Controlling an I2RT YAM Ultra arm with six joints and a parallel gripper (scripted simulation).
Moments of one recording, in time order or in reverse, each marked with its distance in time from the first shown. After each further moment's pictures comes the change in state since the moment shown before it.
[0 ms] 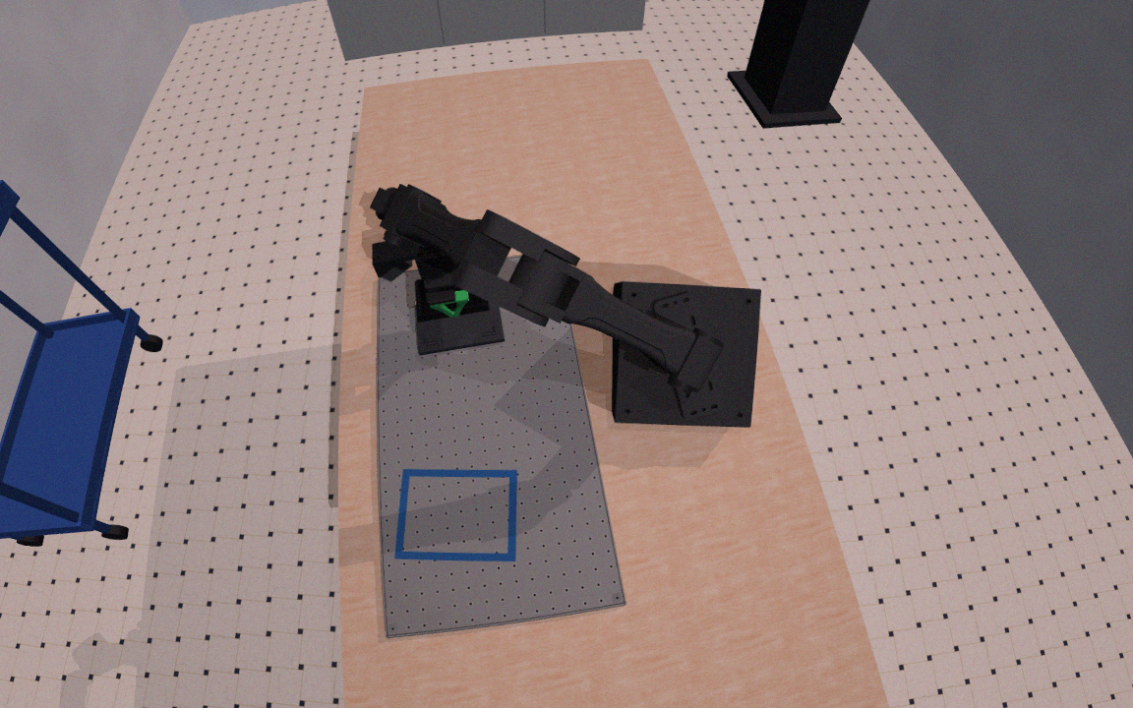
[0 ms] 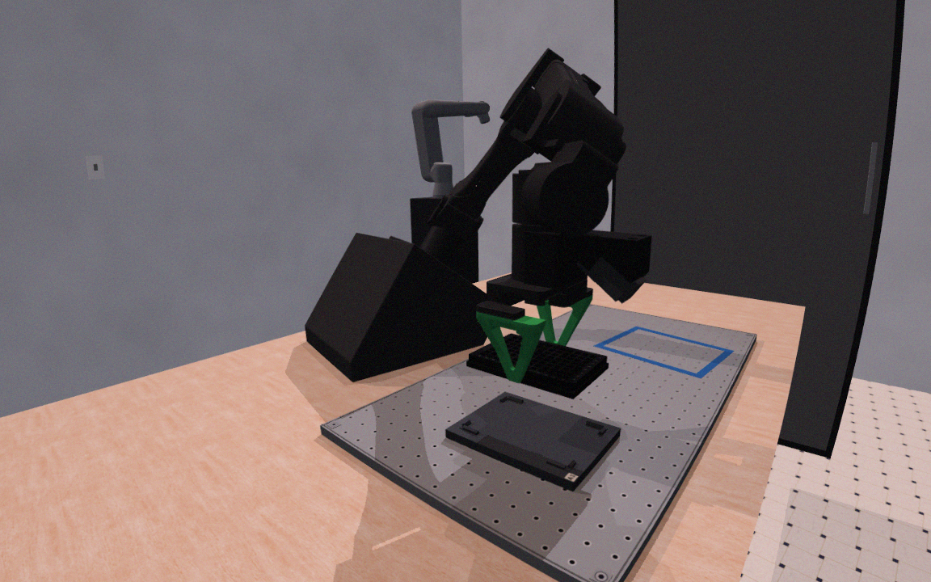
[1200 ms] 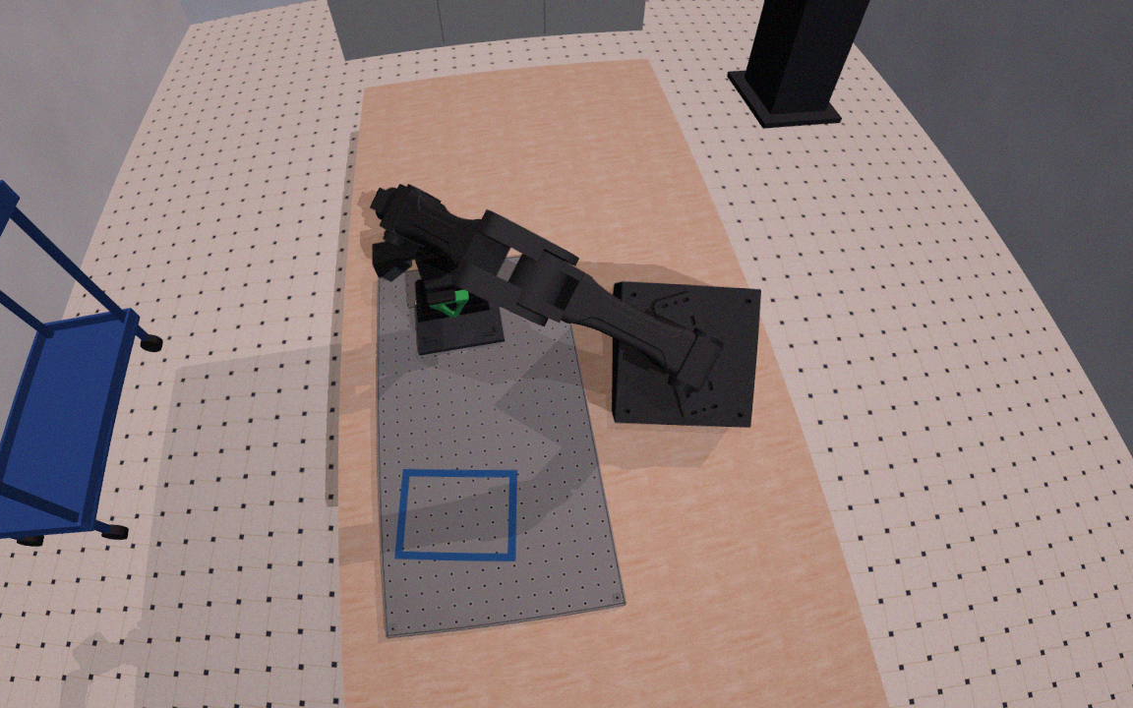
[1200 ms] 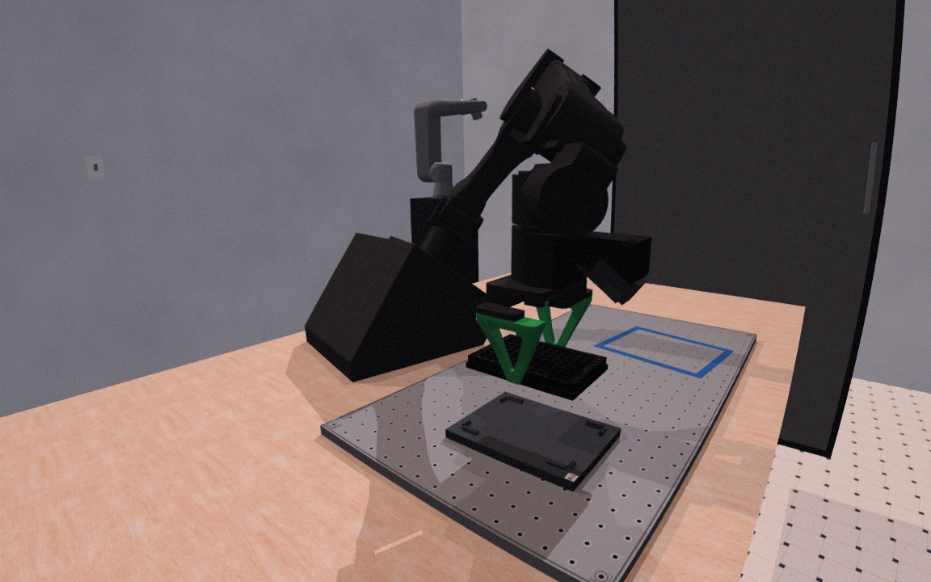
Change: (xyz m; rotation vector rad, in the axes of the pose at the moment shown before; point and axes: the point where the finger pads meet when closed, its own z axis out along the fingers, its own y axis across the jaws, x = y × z) arm 0.000 -0.001 0.001 -0.002 0.004 -0.004
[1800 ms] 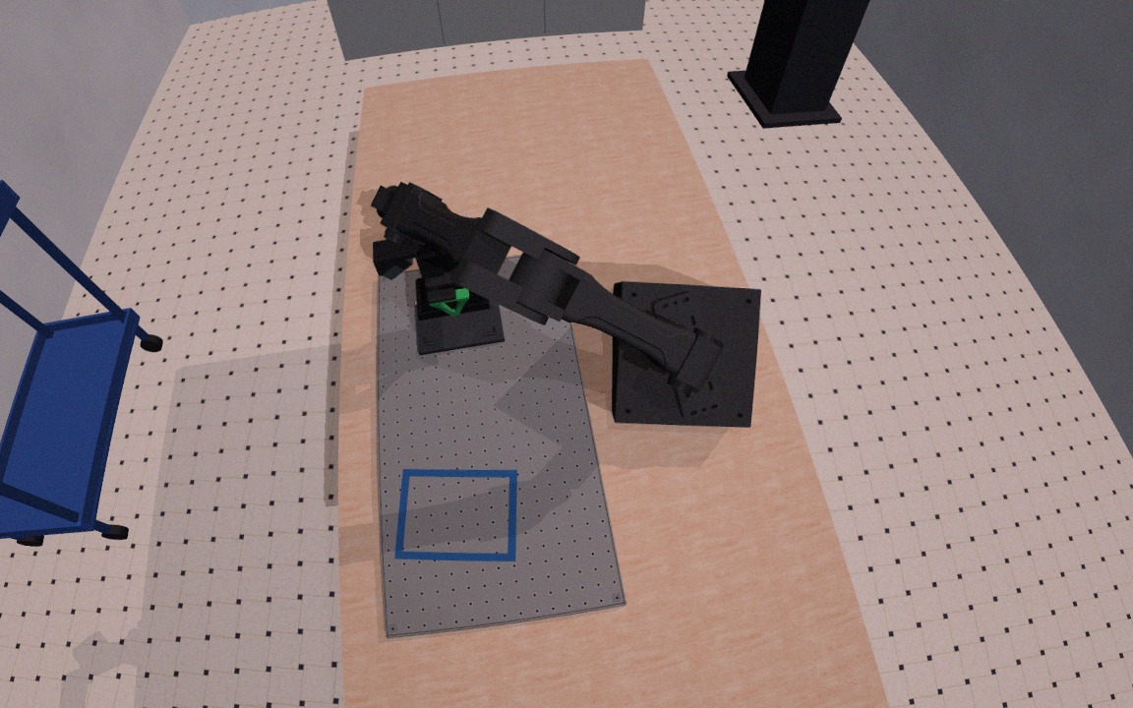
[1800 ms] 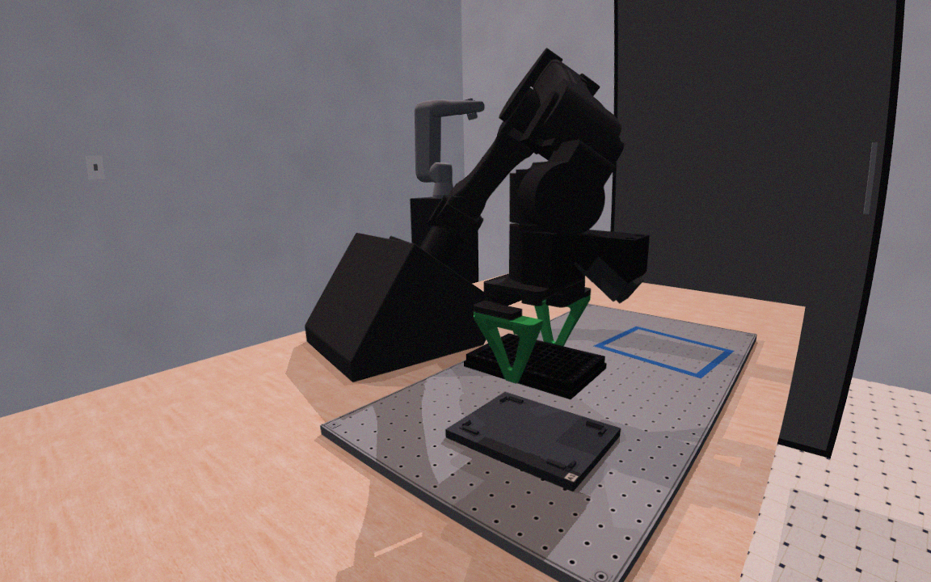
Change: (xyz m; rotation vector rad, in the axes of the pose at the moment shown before) arm 0.001 -0.002 -0.001 0.001 -0.003 0.003
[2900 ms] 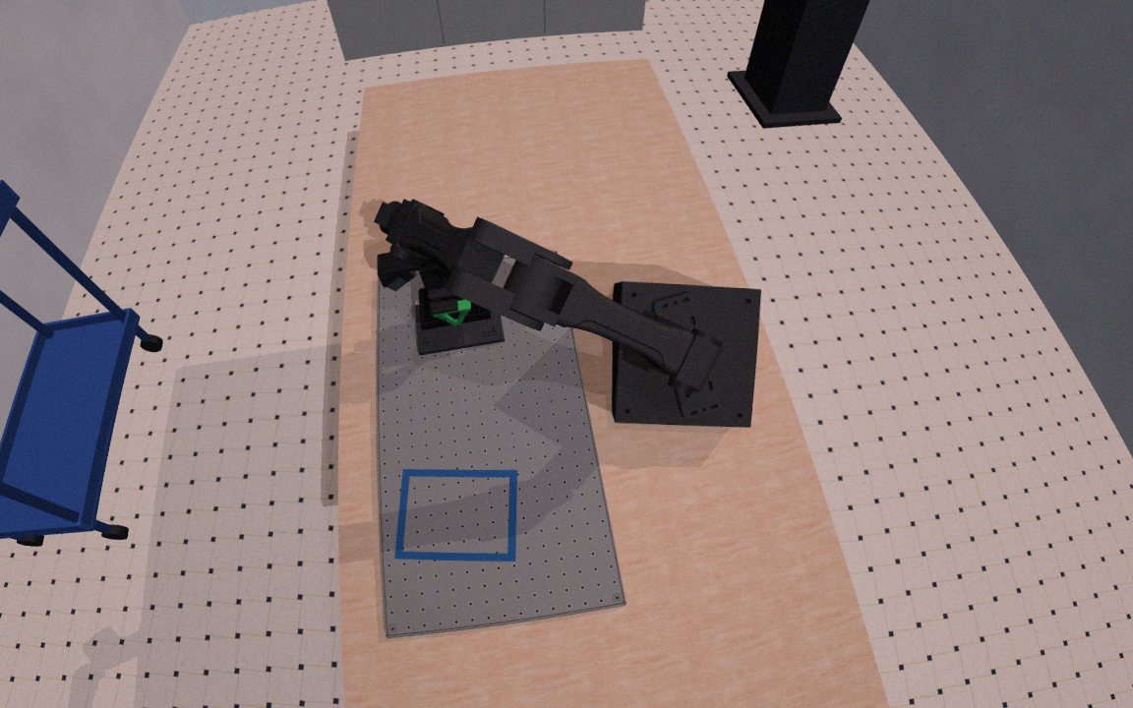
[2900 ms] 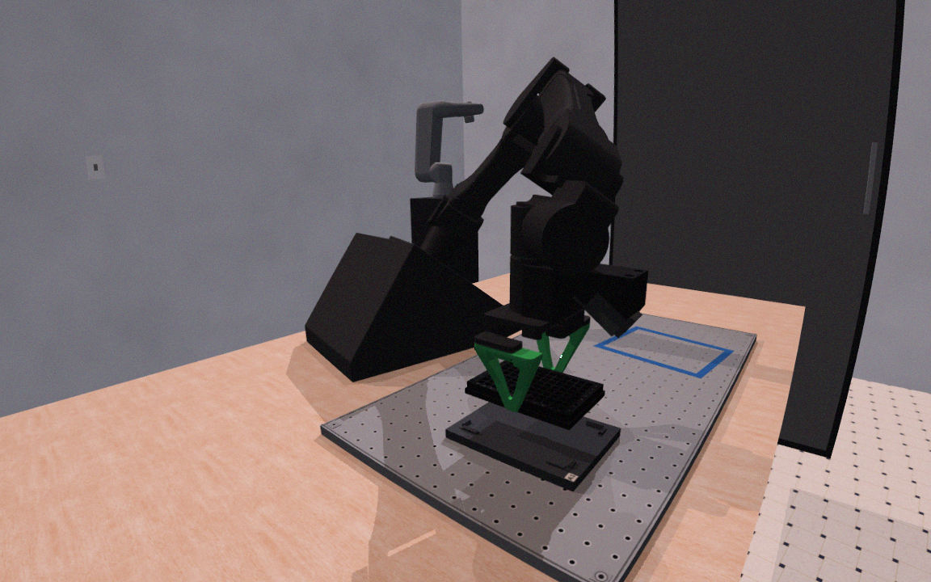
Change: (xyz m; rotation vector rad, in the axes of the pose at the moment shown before) arm -0.002 -0.001 0.032 0.001 0.001 0.002
